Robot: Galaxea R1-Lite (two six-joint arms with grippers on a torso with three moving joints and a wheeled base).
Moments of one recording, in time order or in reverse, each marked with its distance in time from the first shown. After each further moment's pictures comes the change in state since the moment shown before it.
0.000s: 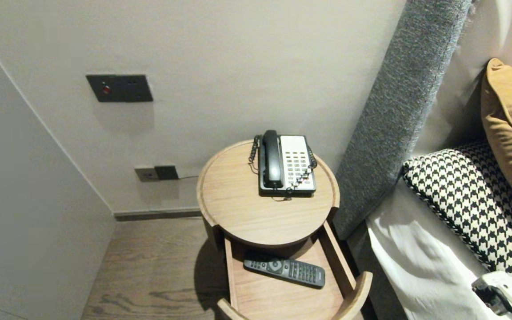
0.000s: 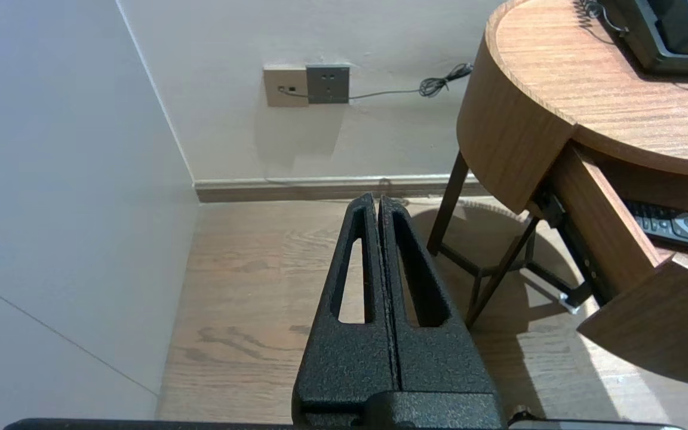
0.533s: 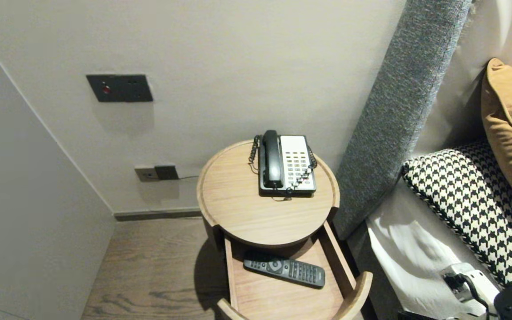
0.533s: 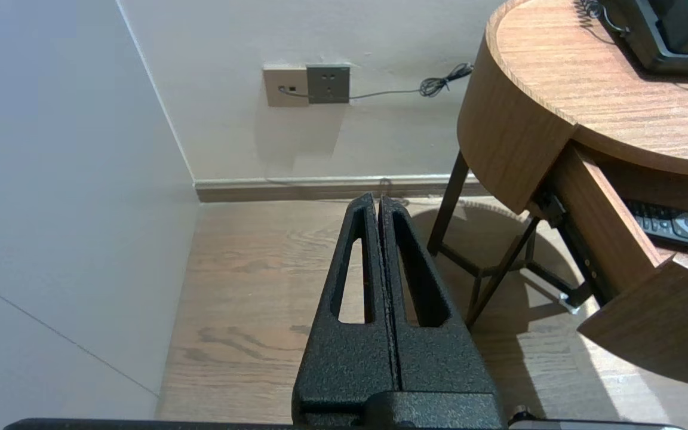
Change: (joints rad) left arm 0.000 0.000 0.000 0.000 -0.001 0.000; right arm 0.118 0.297 0.129 -0.557 0.047 0.168
